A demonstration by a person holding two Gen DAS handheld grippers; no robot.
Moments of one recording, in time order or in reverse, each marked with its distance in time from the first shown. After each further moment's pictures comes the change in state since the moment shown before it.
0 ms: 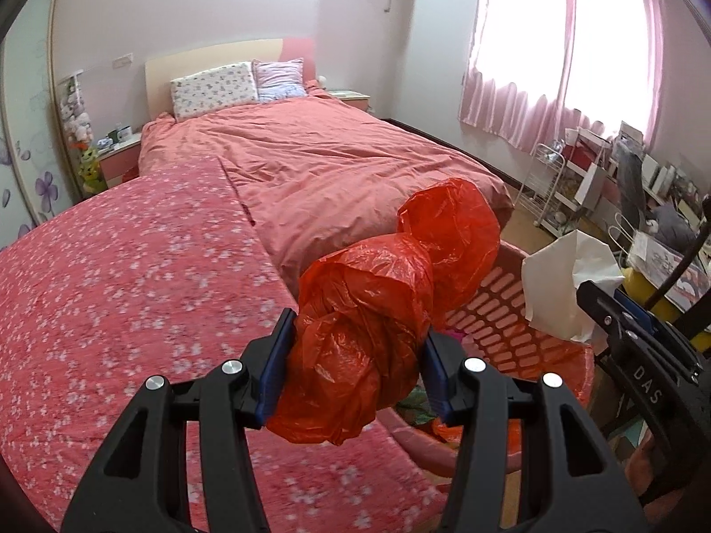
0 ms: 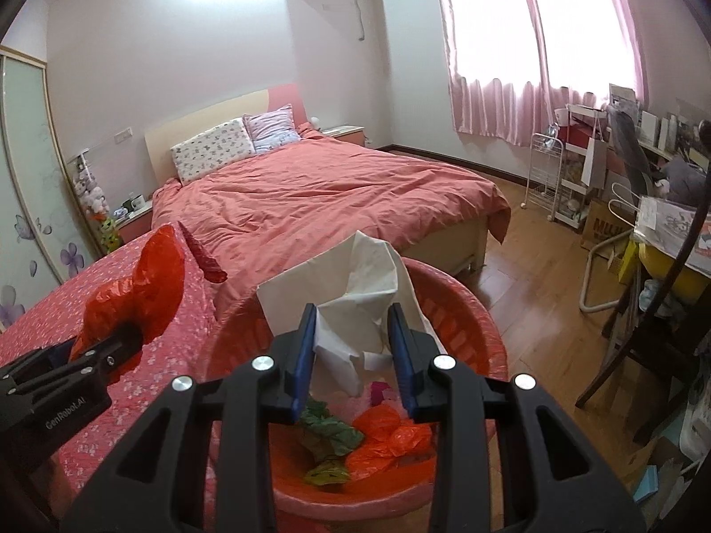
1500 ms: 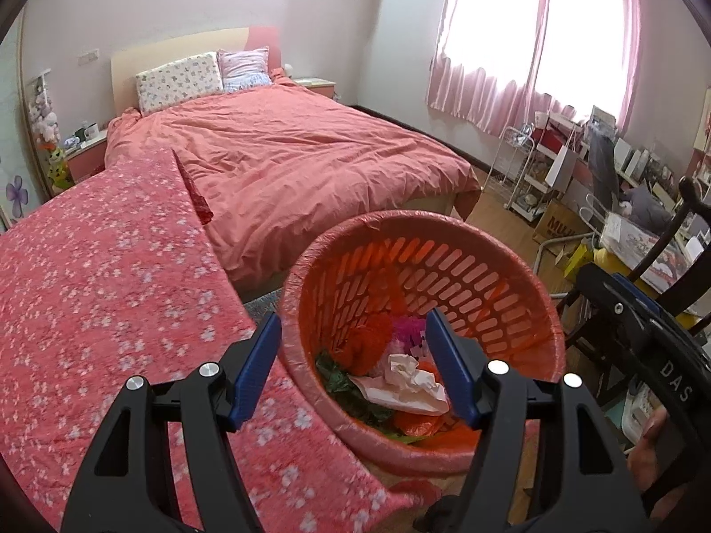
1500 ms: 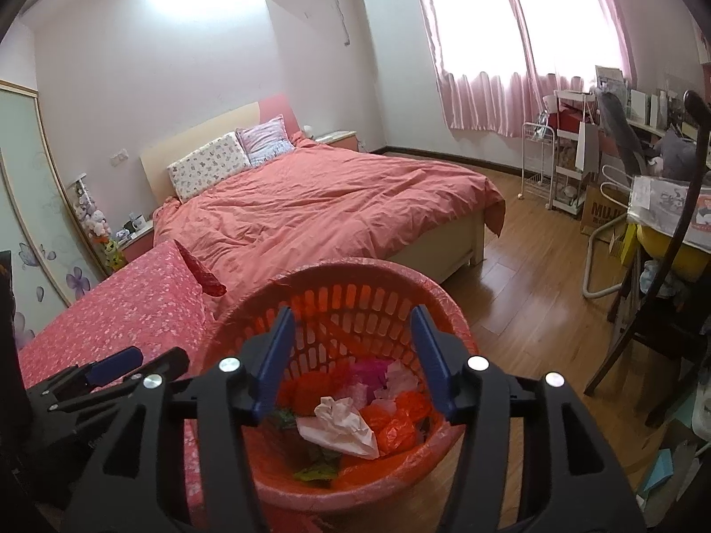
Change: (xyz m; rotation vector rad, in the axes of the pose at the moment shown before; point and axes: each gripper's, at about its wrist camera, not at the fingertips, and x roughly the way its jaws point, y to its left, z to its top) left arm -0.002 -0.019 0.001 0.031 0.033 -0.106; right arm -0.023 -0.019 0.005 0.070 -0.025 0.021
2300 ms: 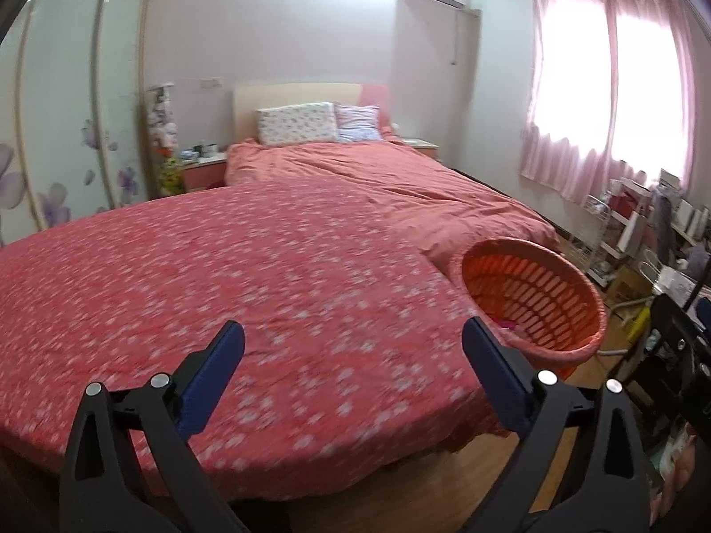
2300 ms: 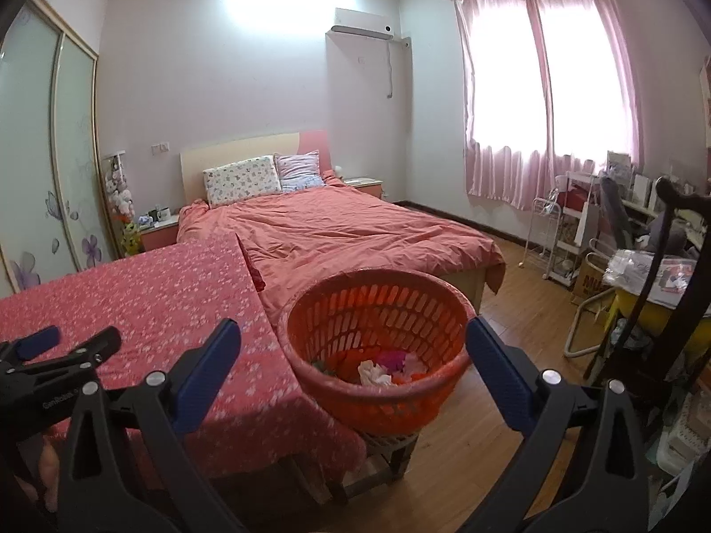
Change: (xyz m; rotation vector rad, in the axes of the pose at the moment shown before) left arm -0.147 0.058 -0.097 -0.146 -0.214 0.322; right arm -0.154 0.081 -0.077 -0.207 -0.169 -0.004
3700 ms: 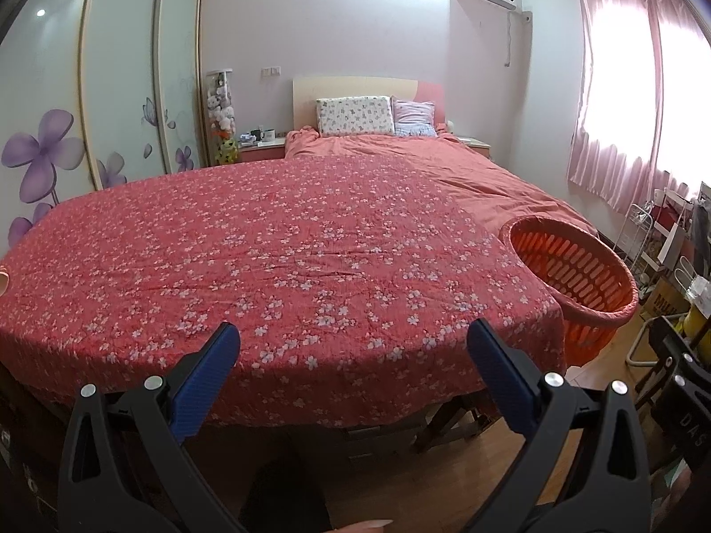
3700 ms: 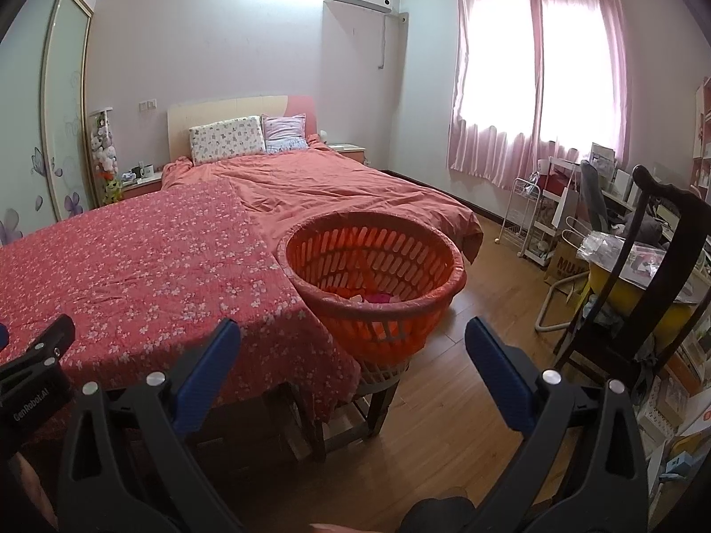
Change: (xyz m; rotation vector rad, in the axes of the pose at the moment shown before) left arm -0.043 0.020 -0.057 -0.079 0.018 0.156; right arm -0.029 0.026 -0.048 -0.052 0.117 -0.083
